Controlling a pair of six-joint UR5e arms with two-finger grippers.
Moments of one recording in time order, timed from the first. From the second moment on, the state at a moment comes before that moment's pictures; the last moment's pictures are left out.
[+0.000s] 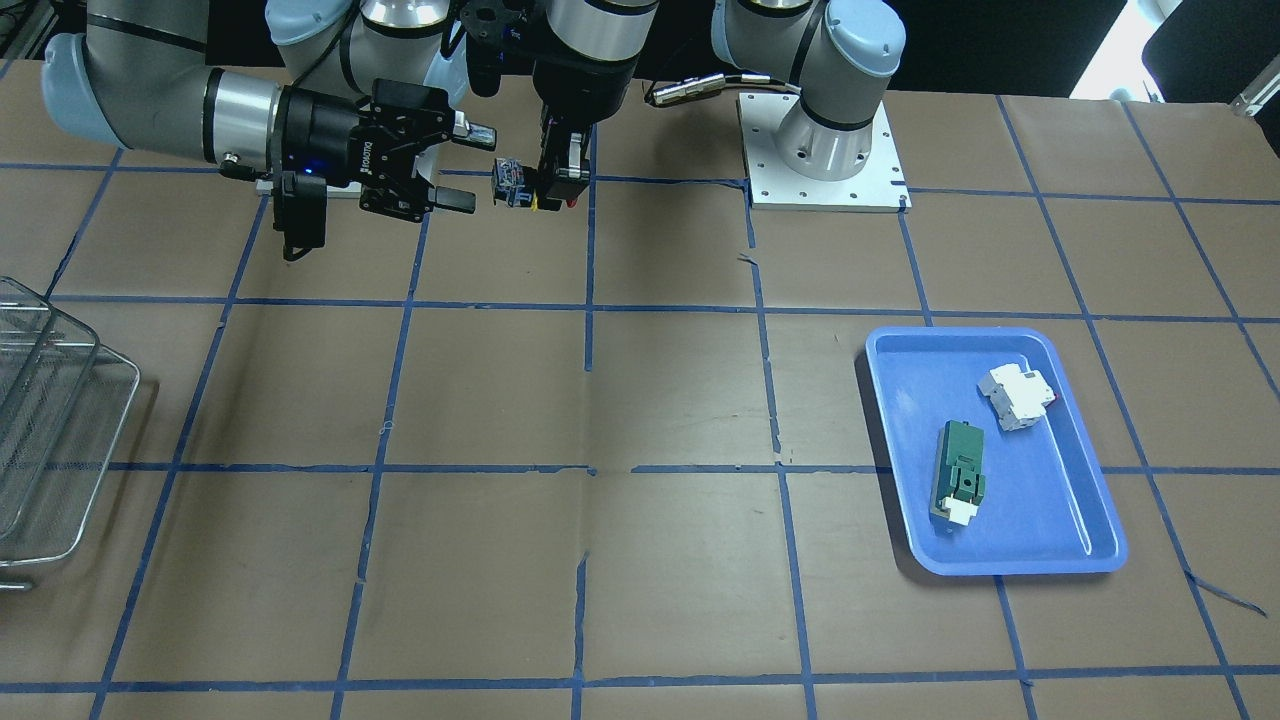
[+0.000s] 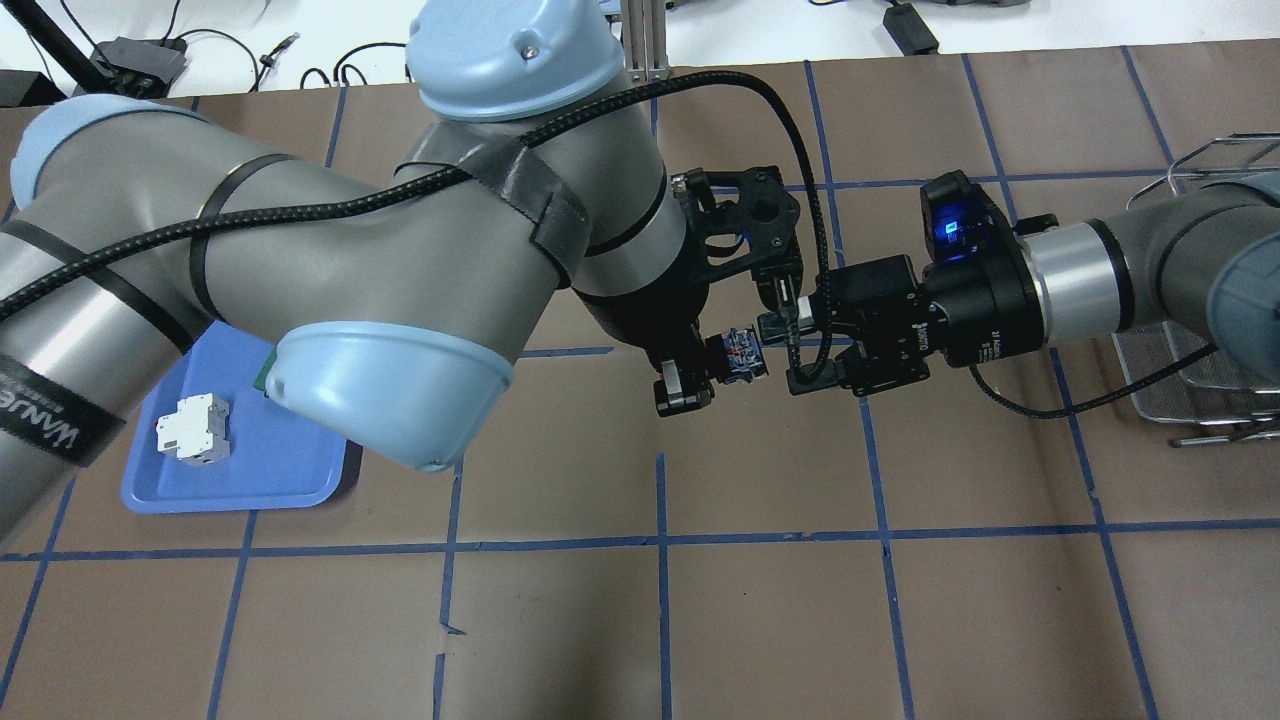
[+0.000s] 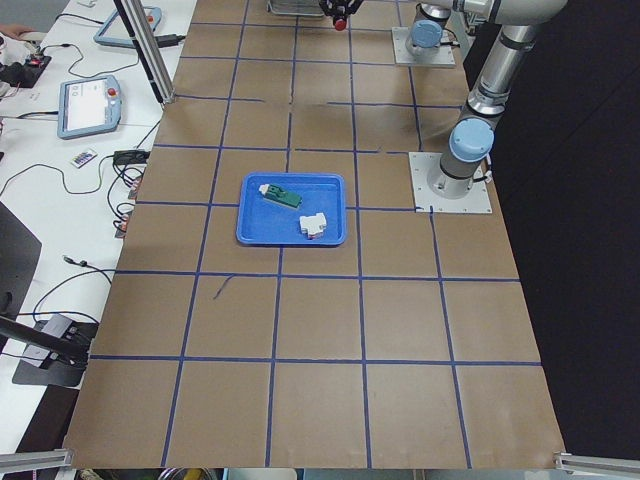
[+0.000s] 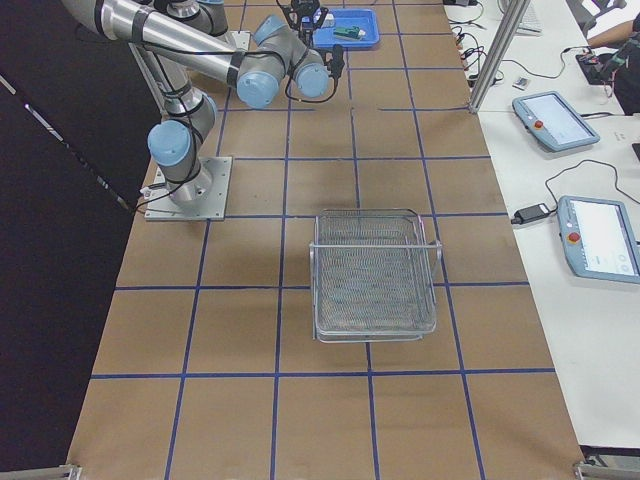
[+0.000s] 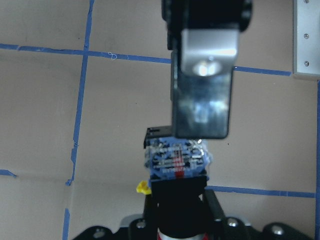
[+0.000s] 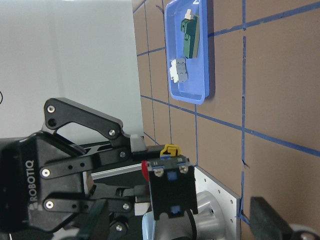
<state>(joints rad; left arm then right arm) -2.03 -1.61 -1.63 -1.39 1.33 1.00 1.31 -1.72 2.01 -1.10 -0.48 -0.75</state>
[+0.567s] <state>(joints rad) -2.03 -1.61 -1.64 -1.38 1.32 1.00 1.31 -1.72 2.00 -1.11 -0.46 -0.74</state>
